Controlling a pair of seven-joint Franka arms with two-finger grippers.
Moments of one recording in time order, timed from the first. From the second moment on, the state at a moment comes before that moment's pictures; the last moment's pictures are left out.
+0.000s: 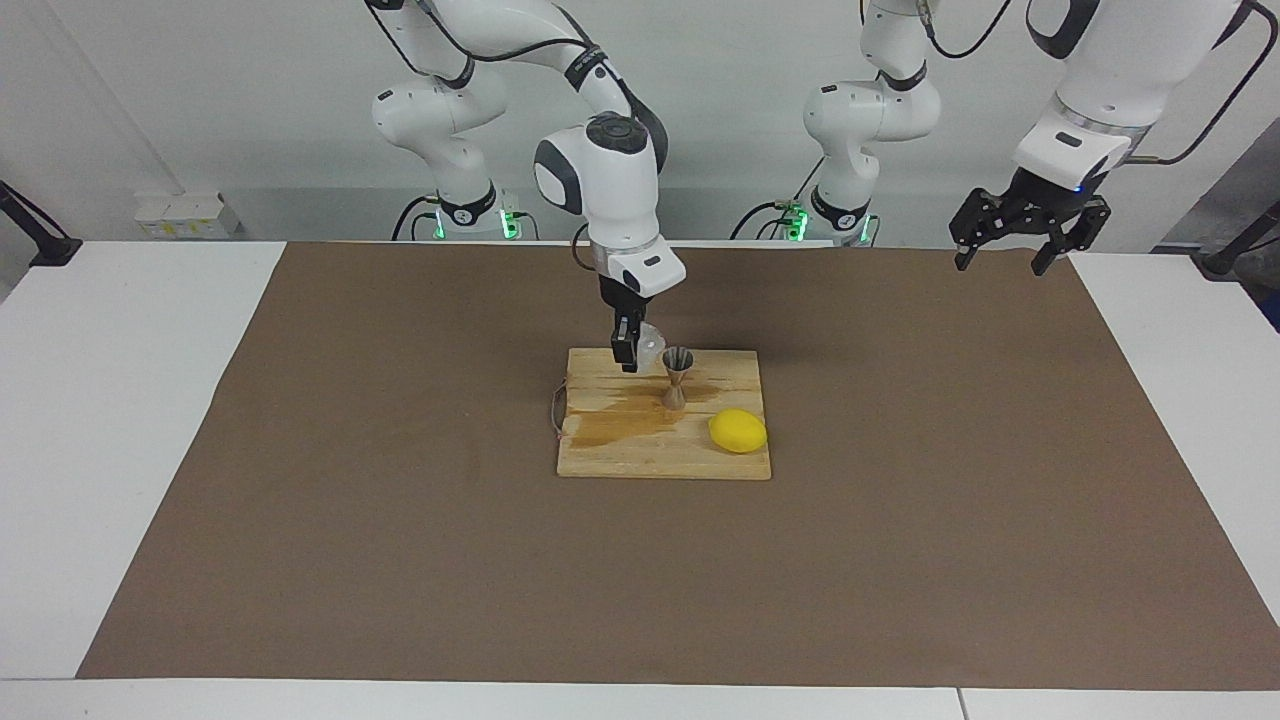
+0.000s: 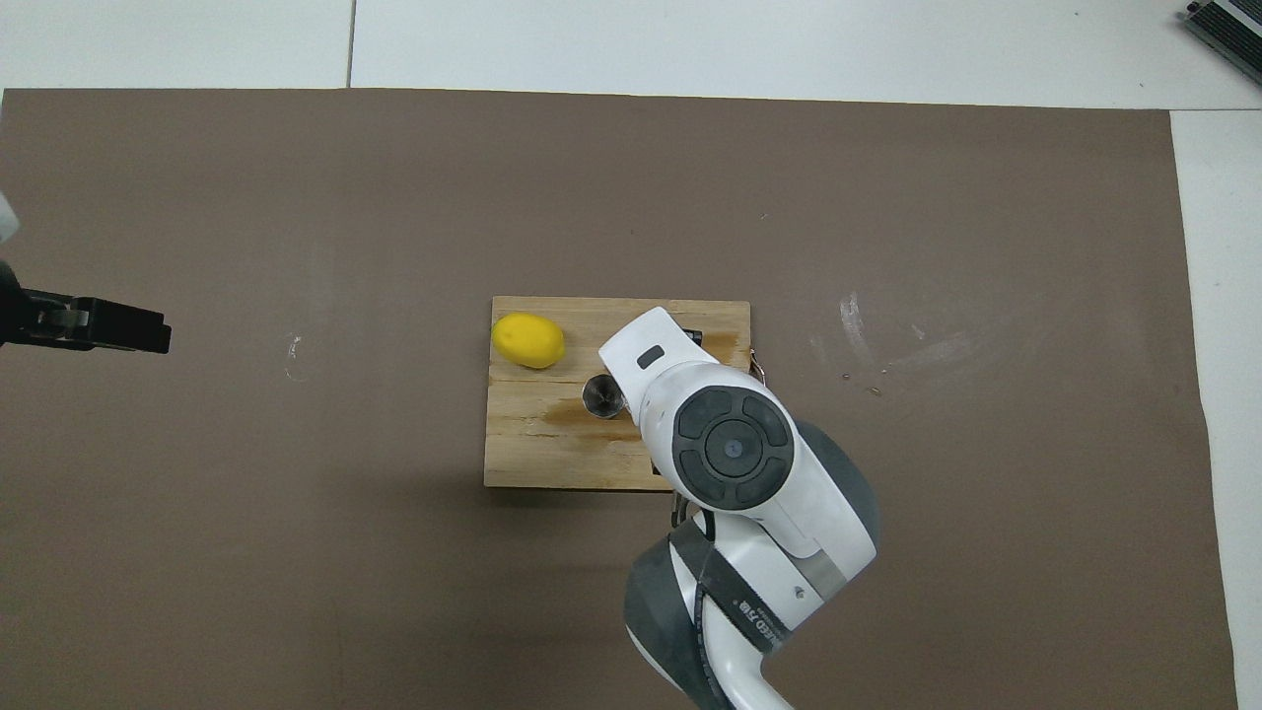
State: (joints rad) left arm -0.02 -0.09 -0.07 -1.65 -0.02 1.61 0.05; right arm 0.55 0.14 0.07 -1.96 -0.13 2.27 -0.73
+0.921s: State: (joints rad) left arm -0.02 -0.09 -0.07 -1.65 -0.02 1.61 0.05; right arm 0.57 0.18 0.07 -1.88 -0.26 2.22 -0.70
